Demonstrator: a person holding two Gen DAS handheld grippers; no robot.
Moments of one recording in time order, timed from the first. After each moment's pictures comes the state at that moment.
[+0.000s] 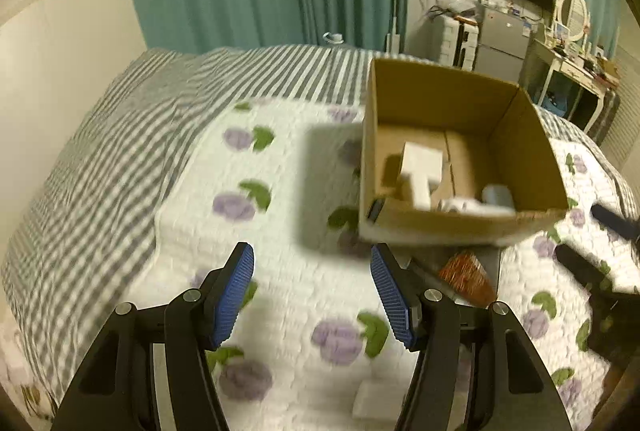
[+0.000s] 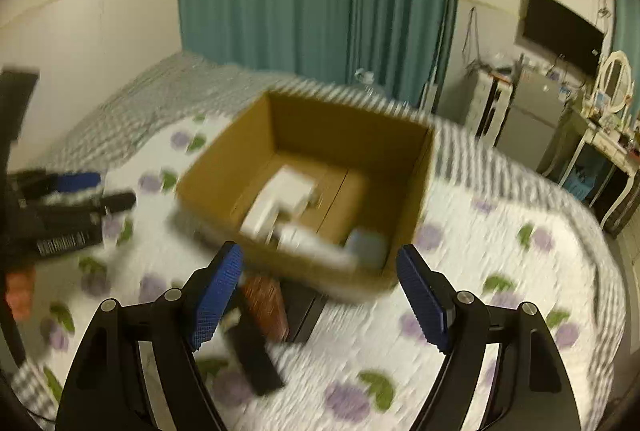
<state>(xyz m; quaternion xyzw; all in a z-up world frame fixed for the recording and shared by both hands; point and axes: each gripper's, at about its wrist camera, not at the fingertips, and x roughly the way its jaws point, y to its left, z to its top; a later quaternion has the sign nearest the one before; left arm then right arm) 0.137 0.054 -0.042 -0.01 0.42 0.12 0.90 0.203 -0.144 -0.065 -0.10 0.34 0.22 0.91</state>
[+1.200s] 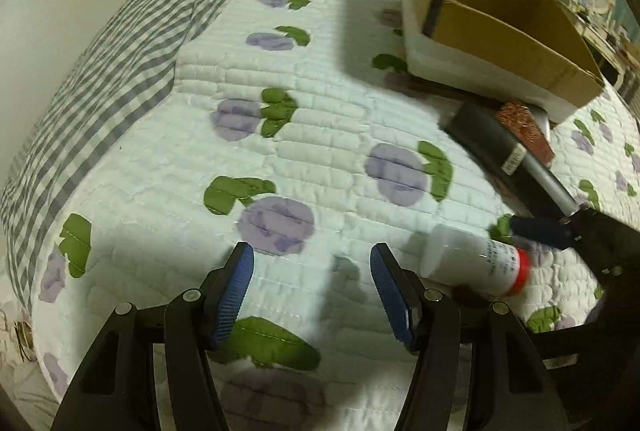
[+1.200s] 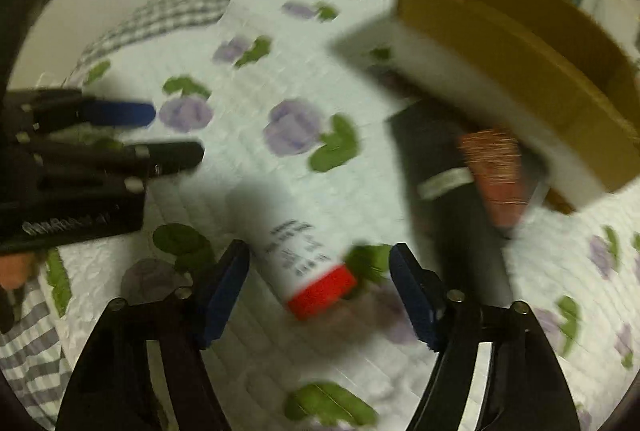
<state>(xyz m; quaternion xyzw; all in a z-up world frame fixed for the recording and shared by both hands) 0.063 0.076 -0.125 -0.03 0.52 0.14 0.84 0.133 -0.048 -0.185 -0.18 0.45 0.39 0.78</state>
